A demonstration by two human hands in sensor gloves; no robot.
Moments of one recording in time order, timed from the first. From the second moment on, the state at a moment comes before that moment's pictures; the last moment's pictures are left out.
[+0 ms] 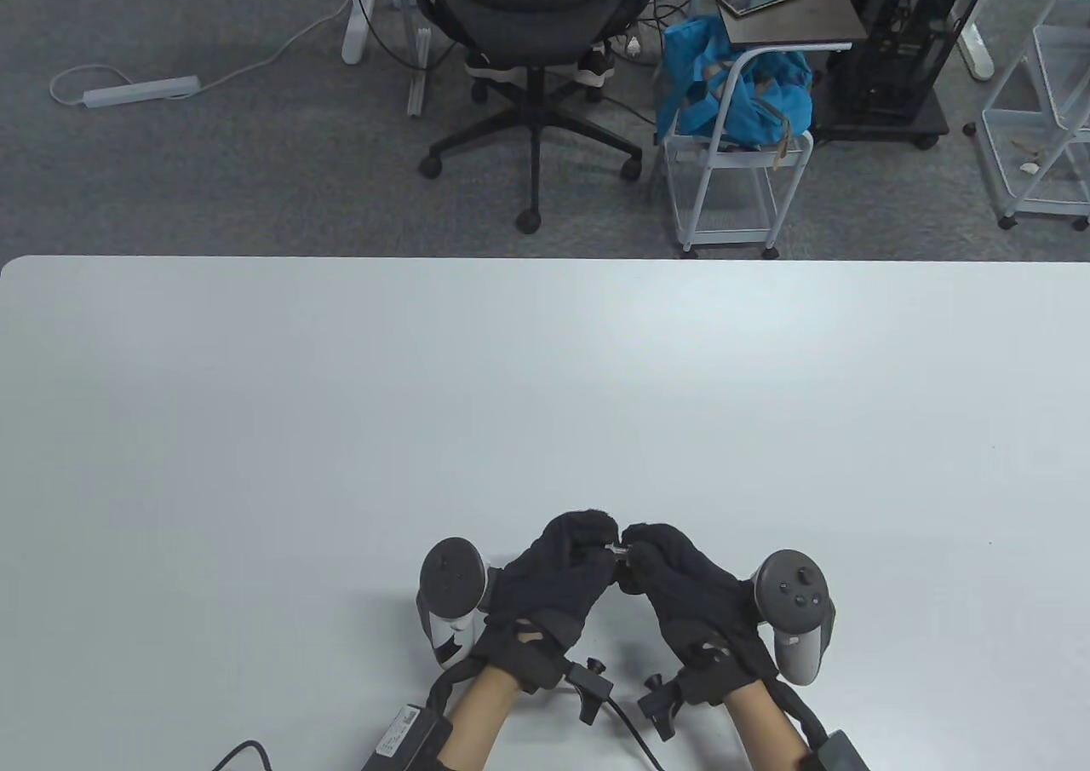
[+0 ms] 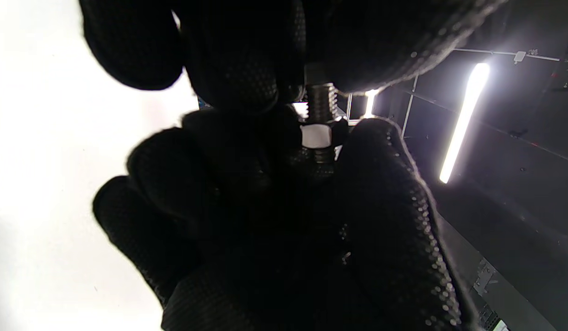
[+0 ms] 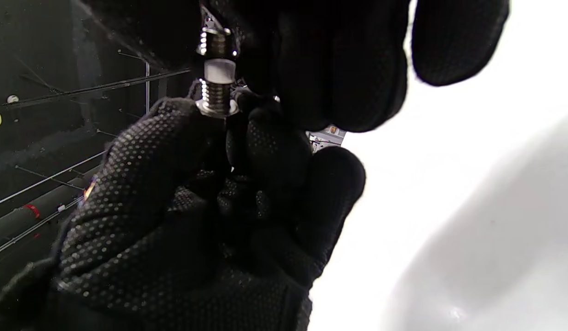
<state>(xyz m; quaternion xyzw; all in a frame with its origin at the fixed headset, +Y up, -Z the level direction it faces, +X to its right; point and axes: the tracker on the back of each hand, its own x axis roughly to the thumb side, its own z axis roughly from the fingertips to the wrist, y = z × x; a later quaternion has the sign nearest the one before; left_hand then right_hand) -0.076 -0.751 -0.209 -0.05 -0.11 0.70 0.71 0.150 -0.739 -0.195 0.08 0.02 0.78 0.62</state>
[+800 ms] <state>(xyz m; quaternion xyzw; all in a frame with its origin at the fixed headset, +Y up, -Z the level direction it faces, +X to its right) -0.076 -0.751 -0.209 -0.06 -0.11 0.69 0.71 0.150 -0.738 -0.194 0.09 0.00 0.77 0.64</state>
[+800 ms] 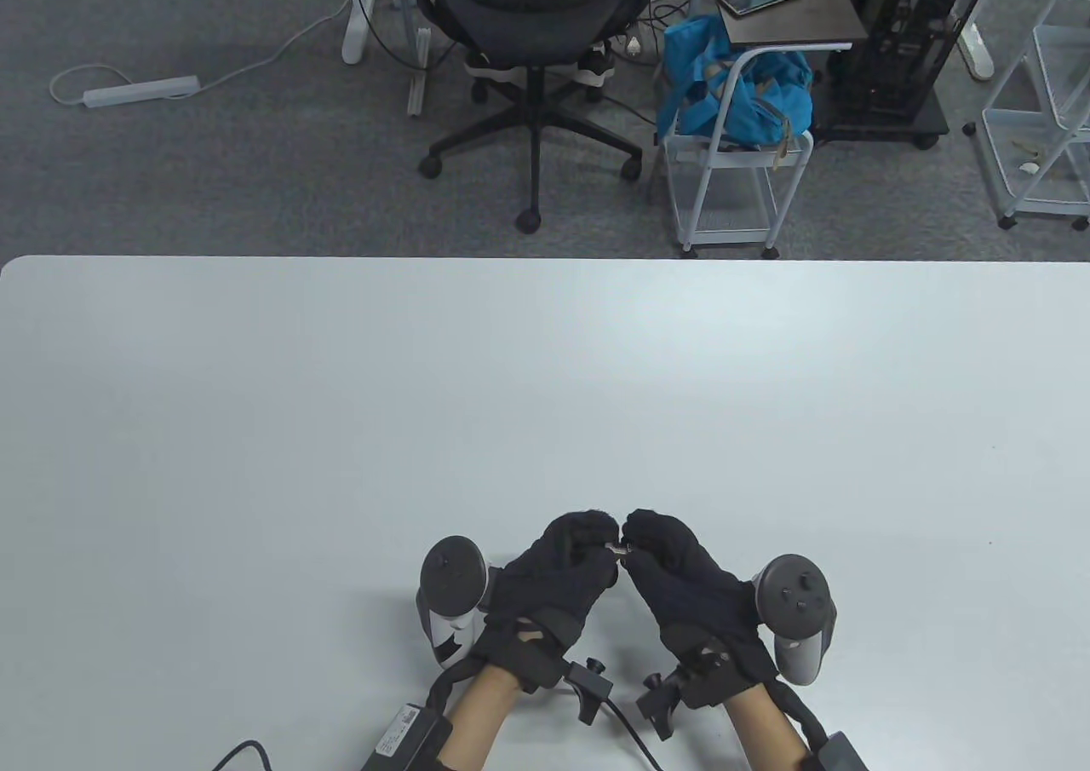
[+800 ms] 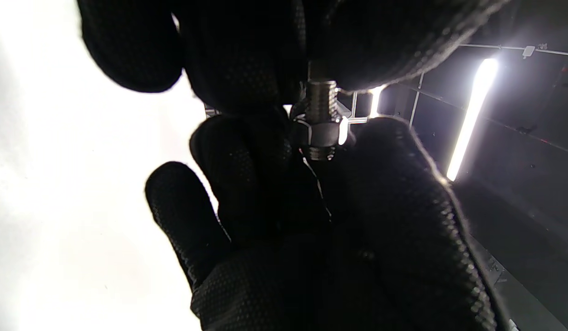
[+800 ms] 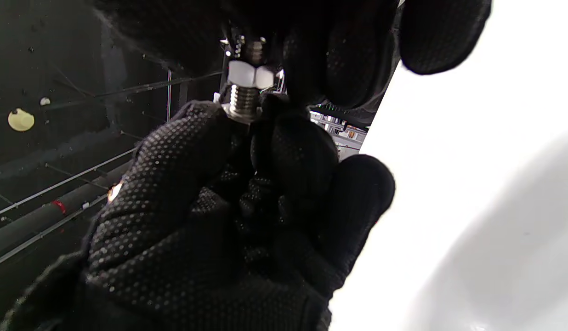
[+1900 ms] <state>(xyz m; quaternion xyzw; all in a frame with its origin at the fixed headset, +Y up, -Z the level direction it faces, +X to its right) -0.078 -0.754 -0.210 -0.06 -0.10 0.70 0.71 0.147 -0.740 -0.193 0.09 0.00 0.77 0.63</state>
